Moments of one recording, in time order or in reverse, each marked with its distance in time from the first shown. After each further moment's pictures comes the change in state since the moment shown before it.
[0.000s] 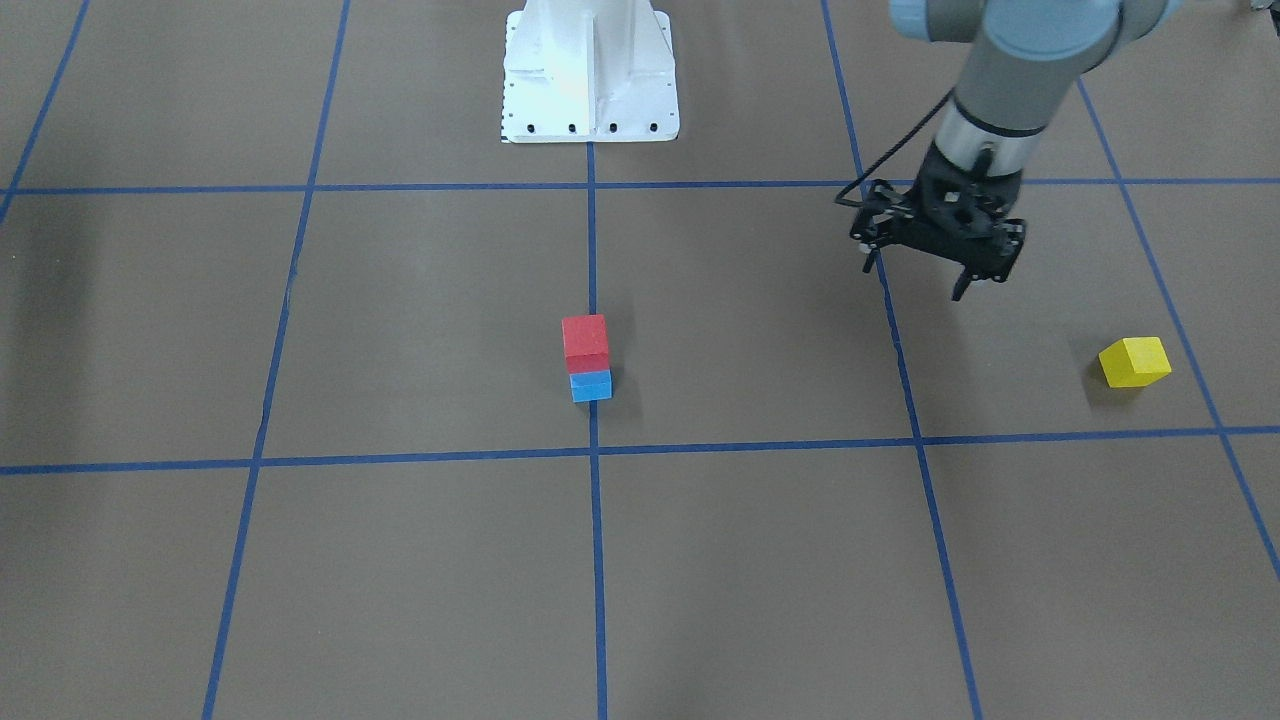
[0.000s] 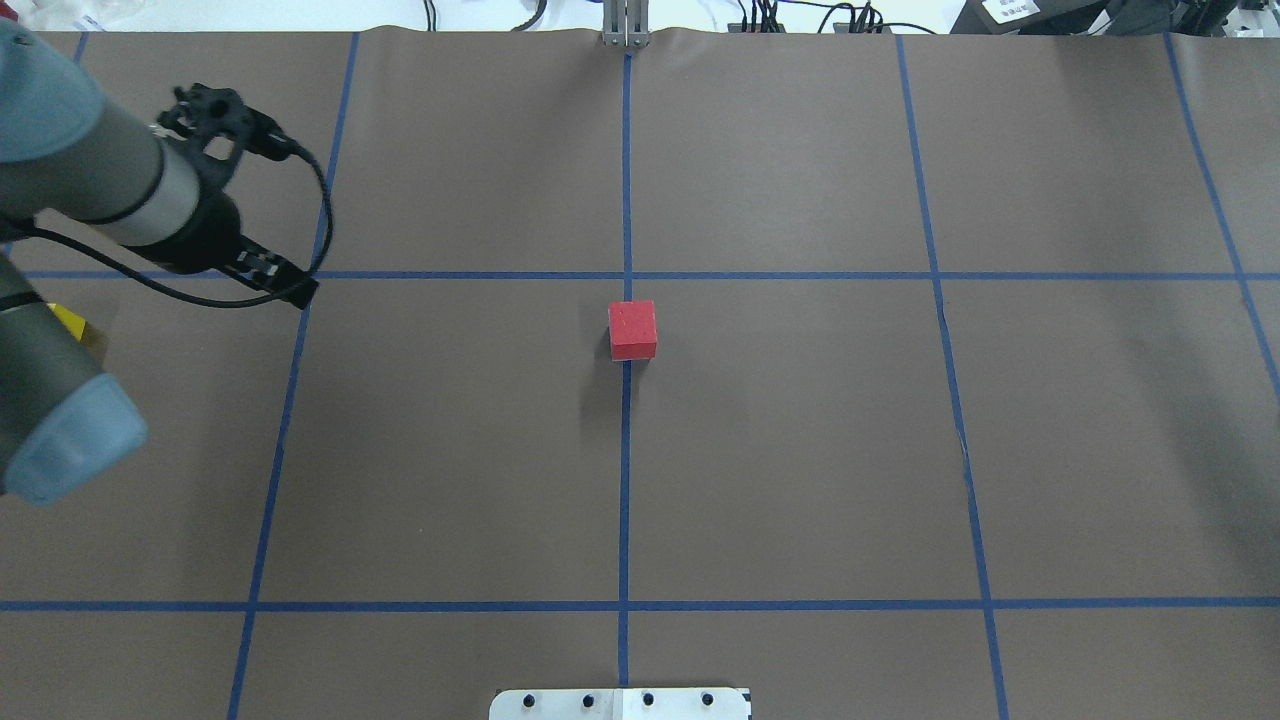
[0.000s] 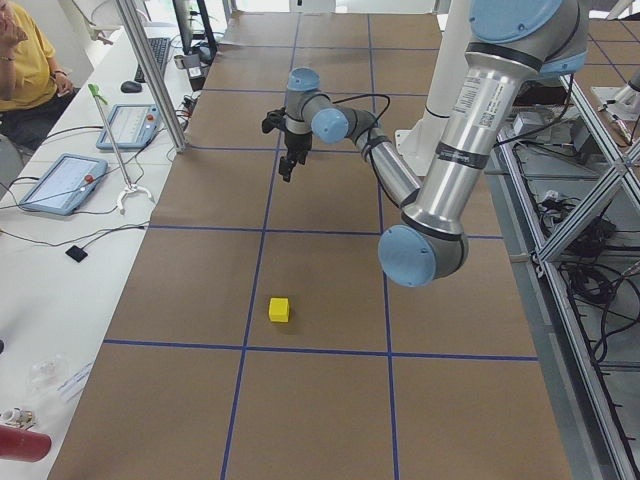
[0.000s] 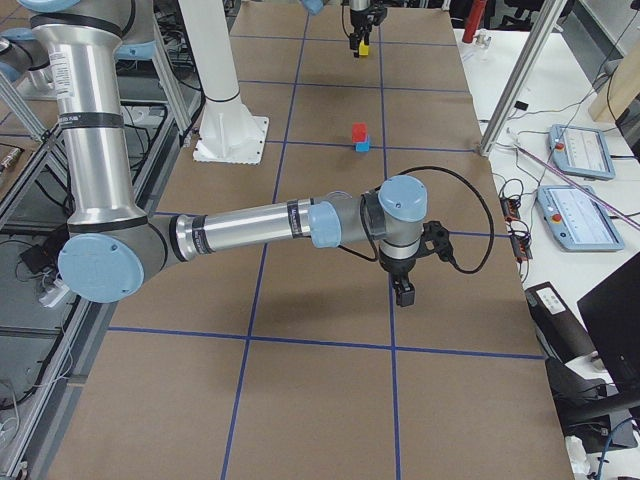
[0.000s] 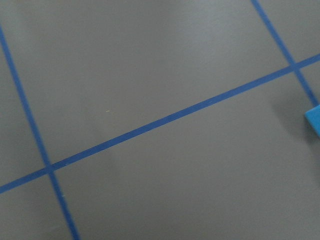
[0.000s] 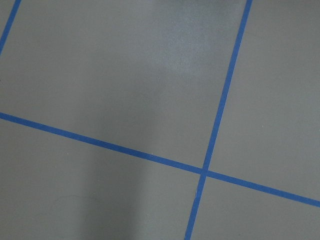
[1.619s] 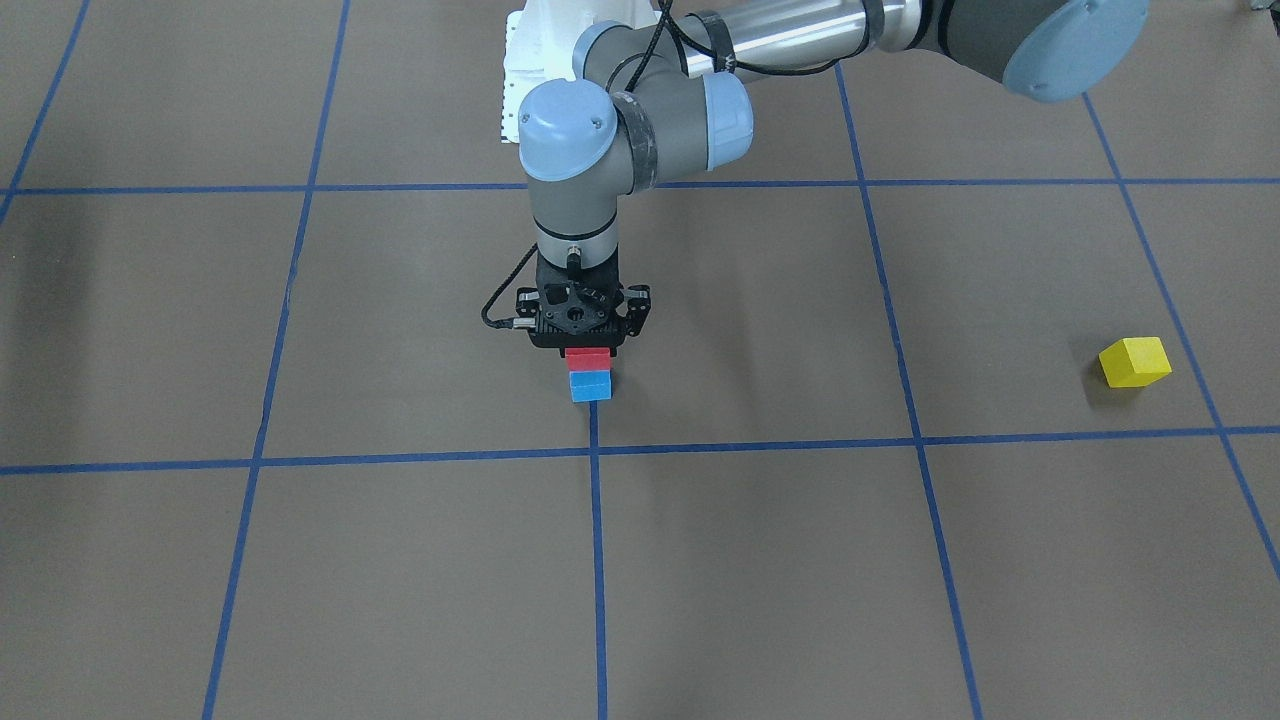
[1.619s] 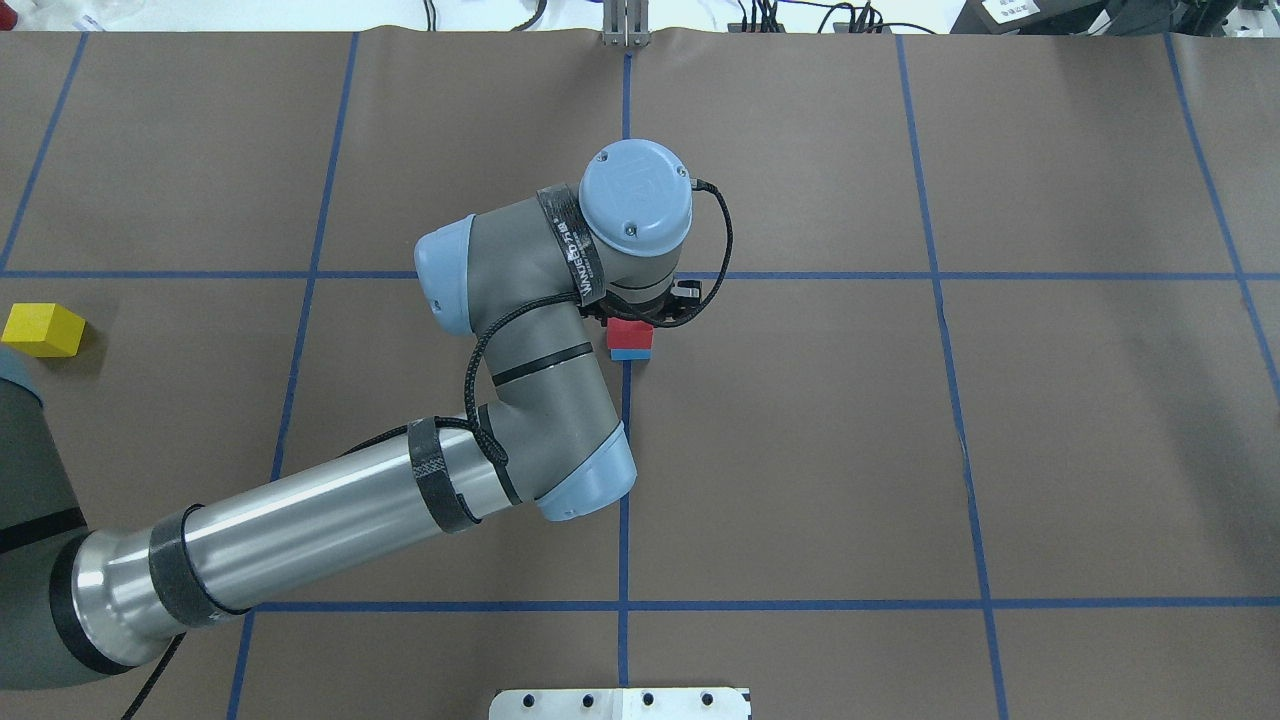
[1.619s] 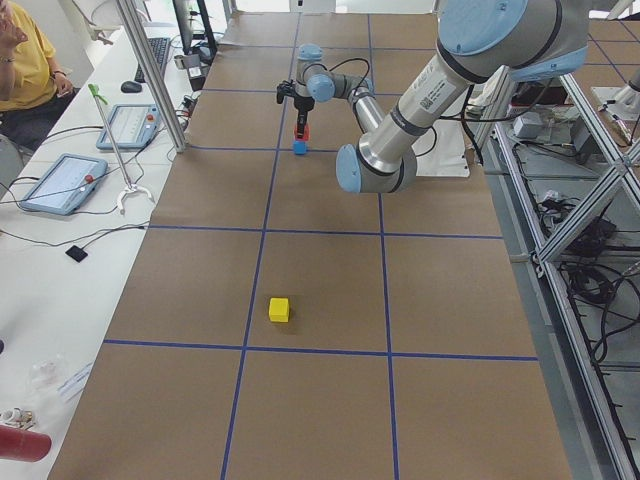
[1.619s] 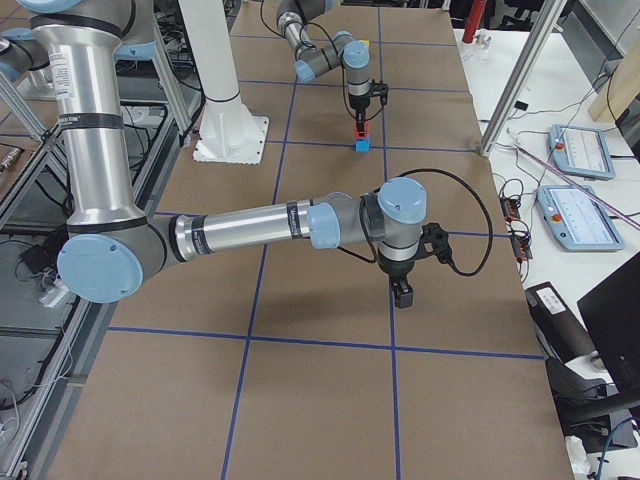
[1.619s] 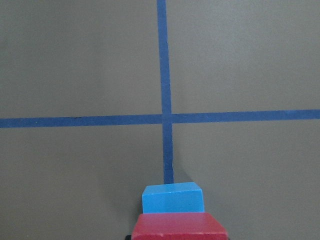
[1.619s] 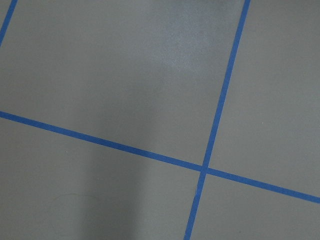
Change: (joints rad) left arm 0.389 -0.746 0.686 -0.071 0.288 -0.742; right arm 0.000 -0.003 0.000 -0.006 0.001 0.002
